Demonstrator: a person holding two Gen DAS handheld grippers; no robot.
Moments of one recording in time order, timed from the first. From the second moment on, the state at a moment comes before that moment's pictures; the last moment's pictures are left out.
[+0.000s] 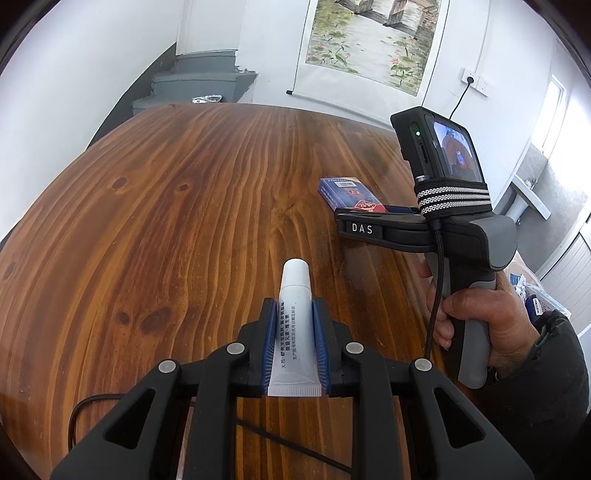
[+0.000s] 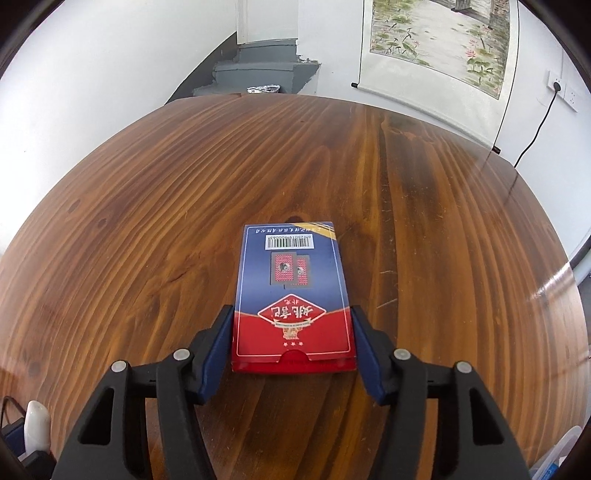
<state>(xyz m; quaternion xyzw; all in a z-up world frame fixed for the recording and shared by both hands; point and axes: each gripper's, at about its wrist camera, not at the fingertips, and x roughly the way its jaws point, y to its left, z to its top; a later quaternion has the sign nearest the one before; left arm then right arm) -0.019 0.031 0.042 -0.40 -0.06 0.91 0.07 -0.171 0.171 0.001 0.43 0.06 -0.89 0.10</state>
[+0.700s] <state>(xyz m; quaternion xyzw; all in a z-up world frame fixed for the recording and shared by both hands) -0.007 0.042 0.049 -0.39 -0.05 0.92 0.09 -0.094 0.199 0.042 0.37 -0.01 -0.93 0.08</state>
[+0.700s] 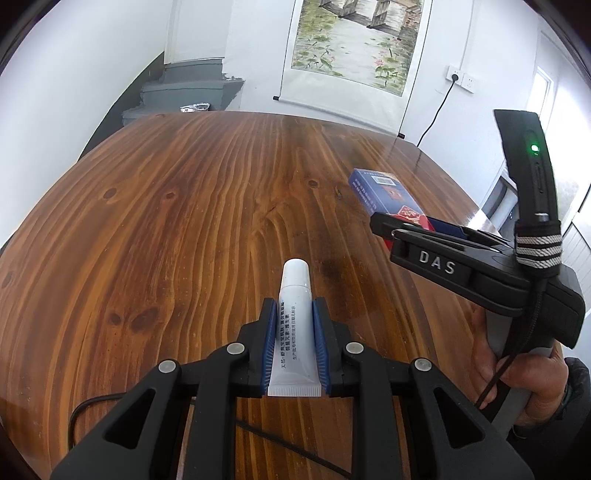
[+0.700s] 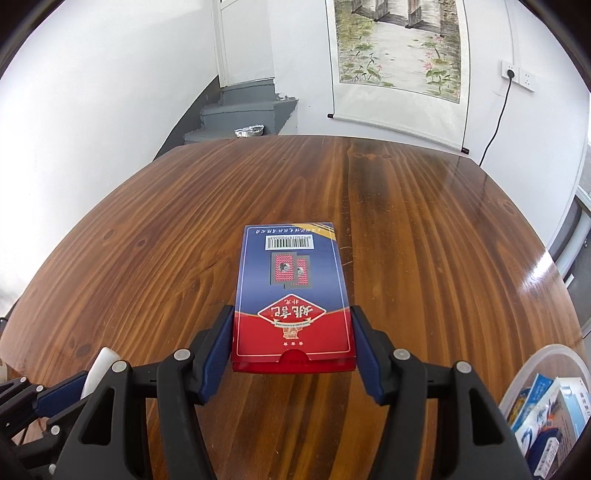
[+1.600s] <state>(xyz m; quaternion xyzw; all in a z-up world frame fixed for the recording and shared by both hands) 0.005 0.077 0.048 -0.39 -0.03 0.91 0.13 0.055 0.307 0.072 0.28 -0.11 -0.95 0.00</state>
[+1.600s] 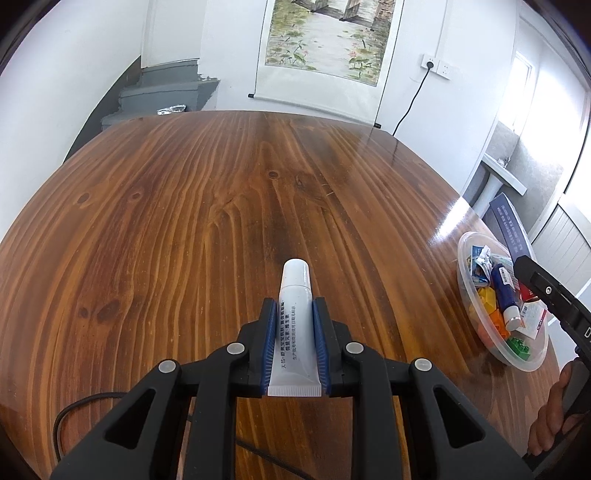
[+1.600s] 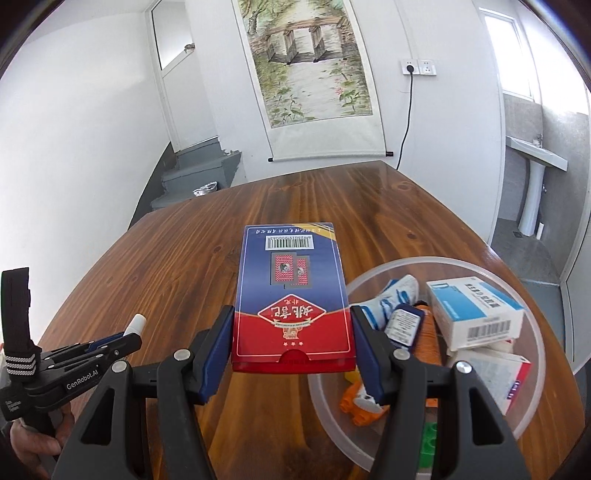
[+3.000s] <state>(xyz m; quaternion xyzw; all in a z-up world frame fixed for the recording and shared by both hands) 0.043 0.253 0.081 -0.38 0.06 0.88 0.29 0.065 0.429 0.059 0.29 -0.13 -0.95 -0.03</state>
